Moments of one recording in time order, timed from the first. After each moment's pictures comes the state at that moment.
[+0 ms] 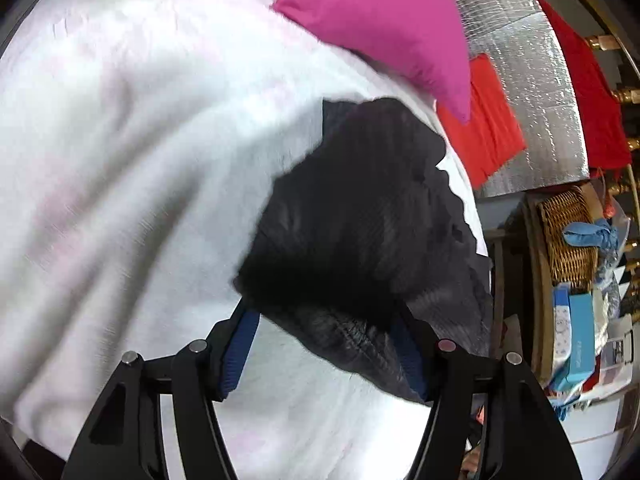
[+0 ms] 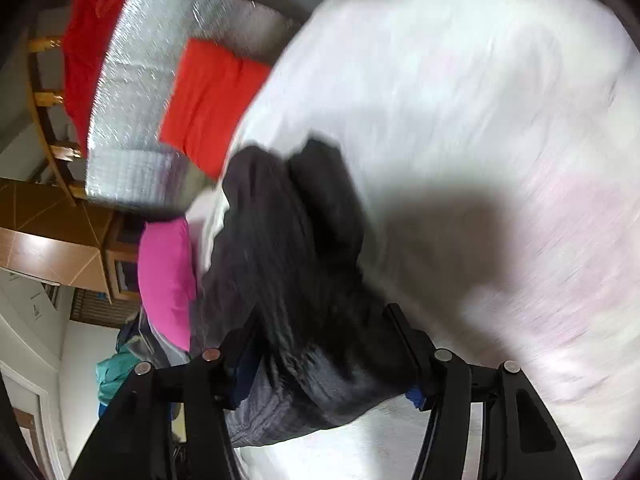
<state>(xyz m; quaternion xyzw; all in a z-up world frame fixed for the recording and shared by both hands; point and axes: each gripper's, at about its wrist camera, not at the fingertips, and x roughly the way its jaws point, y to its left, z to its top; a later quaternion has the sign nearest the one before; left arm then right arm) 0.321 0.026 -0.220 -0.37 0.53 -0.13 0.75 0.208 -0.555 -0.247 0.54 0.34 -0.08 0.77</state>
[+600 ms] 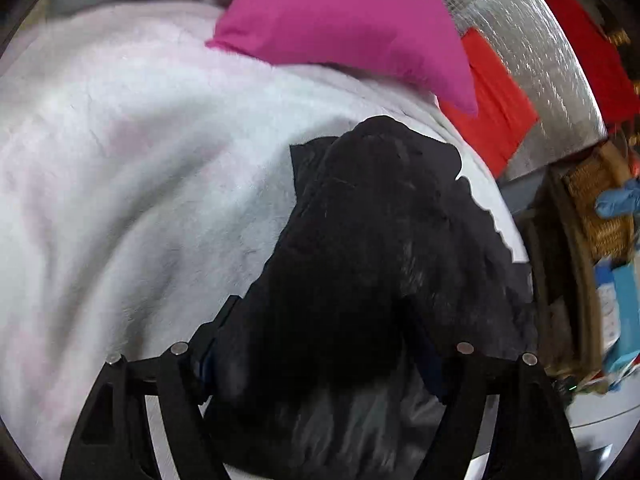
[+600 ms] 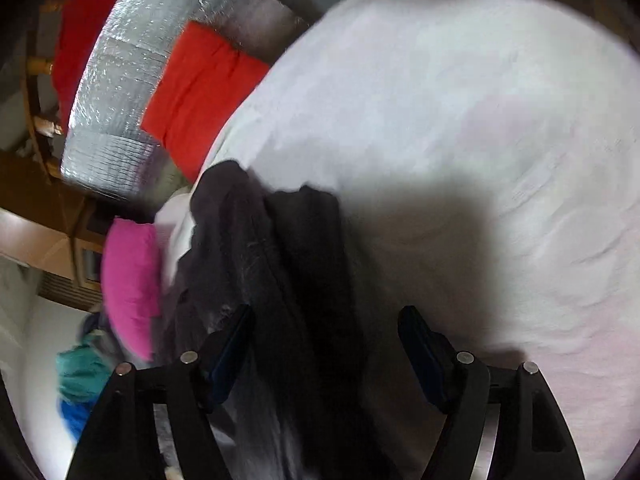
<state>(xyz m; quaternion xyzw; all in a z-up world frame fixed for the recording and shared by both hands) 0.394 -0.018 -0.233 -0.28 0.52 -0.13 0.79 0.298 -0.556 -0.285 0.51 0.38 -0.04 0.77</state>
